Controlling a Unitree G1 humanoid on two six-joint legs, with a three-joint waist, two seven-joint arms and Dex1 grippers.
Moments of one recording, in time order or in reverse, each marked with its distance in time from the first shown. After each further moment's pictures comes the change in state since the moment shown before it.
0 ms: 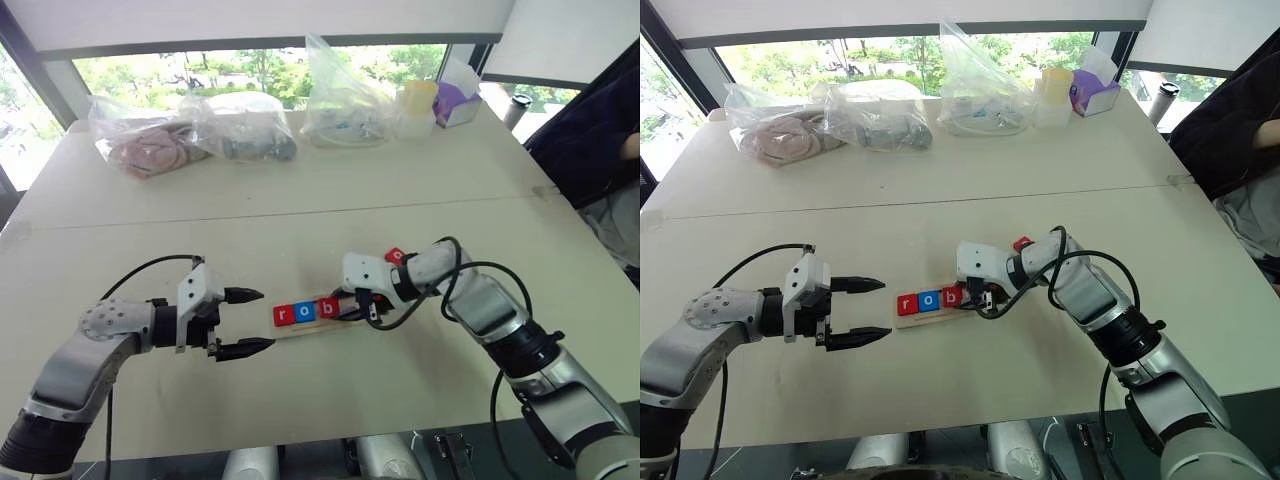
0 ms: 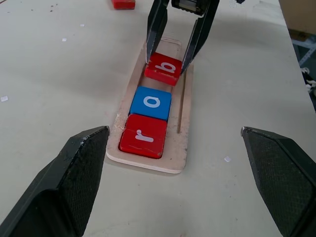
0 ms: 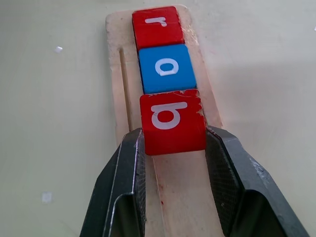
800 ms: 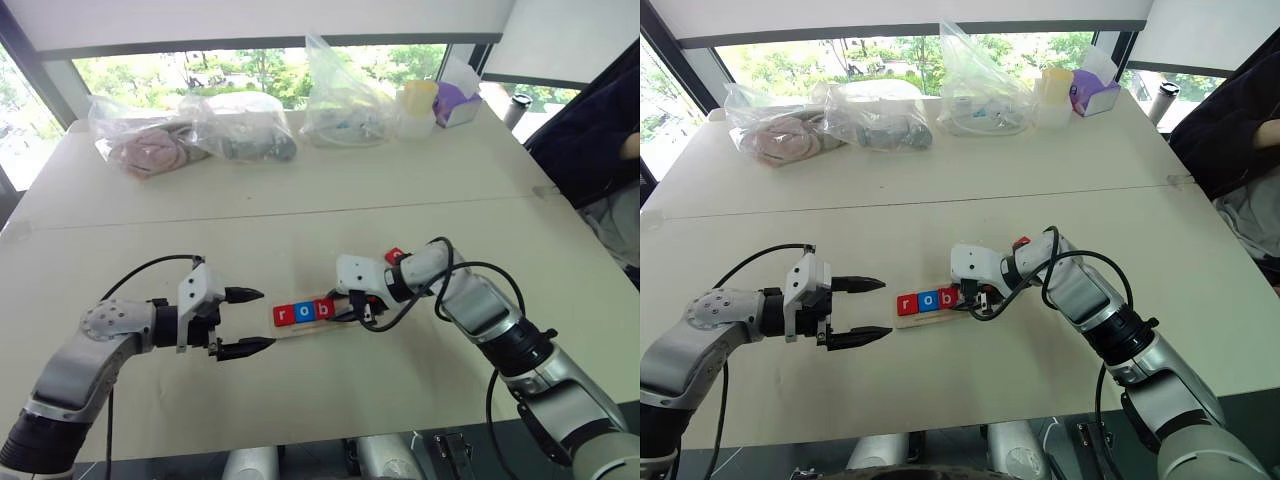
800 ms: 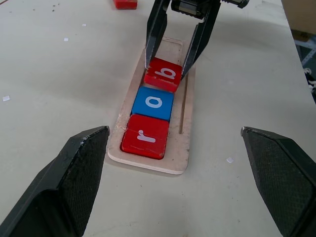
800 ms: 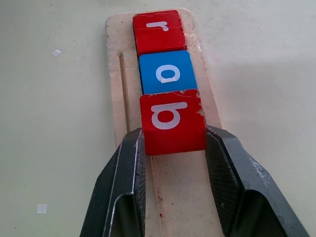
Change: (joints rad) left arm 0.000 -0.001 -0.003 0.000 0.000 -0.002 0.009; right arm -0.017 0.012 0.022 0.007 -0.008 -0.003 -0.016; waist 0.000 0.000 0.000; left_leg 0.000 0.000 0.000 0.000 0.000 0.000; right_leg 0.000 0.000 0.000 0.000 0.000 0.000
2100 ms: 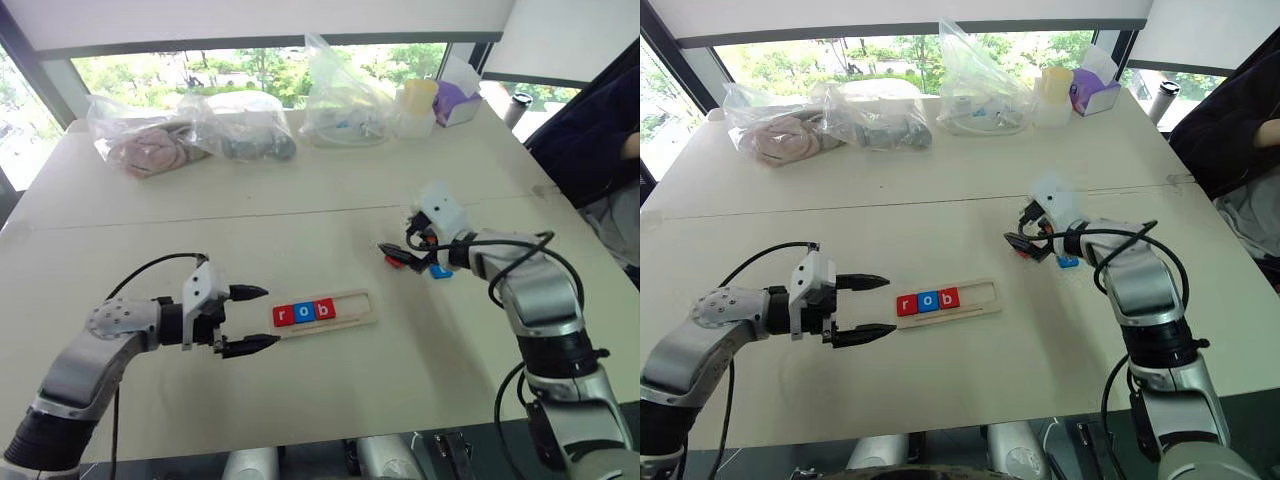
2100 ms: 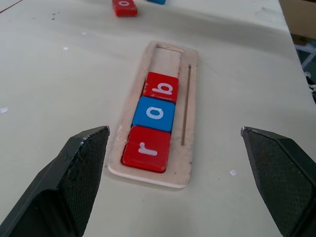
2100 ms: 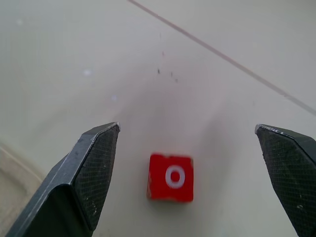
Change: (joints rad) left arm -0.035 -0.024 -0.034 0.007 0.001 0.000 0.008; right arm 0.141 0.026 -0.448 -0.110 0.050 0.383 -0.513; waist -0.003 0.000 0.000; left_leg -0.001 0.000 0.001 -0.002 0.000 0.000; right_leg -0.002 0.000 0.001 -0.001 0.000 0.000
